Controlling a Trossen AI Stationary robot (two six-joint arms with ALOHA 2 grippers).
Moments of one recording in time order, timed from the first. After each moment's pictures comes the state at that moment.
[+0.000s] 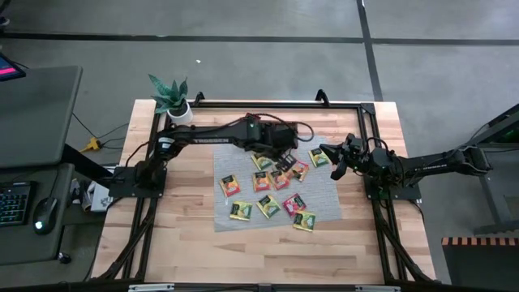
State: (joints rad) left arm 0.07 2.10 2.12 -1.11 -0.27 -0.63; right arm 0.01 0.53 0.07 0.51 0.46 0.33
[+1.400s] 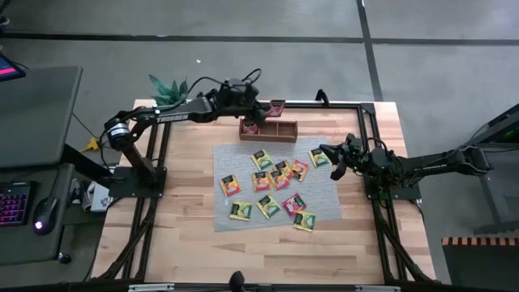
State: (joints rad) left arm 0.49 1.66 1.21 0.05 0.10 -0.32; right arm 0.01 0.53 0.07 0.50 0.46 0.33
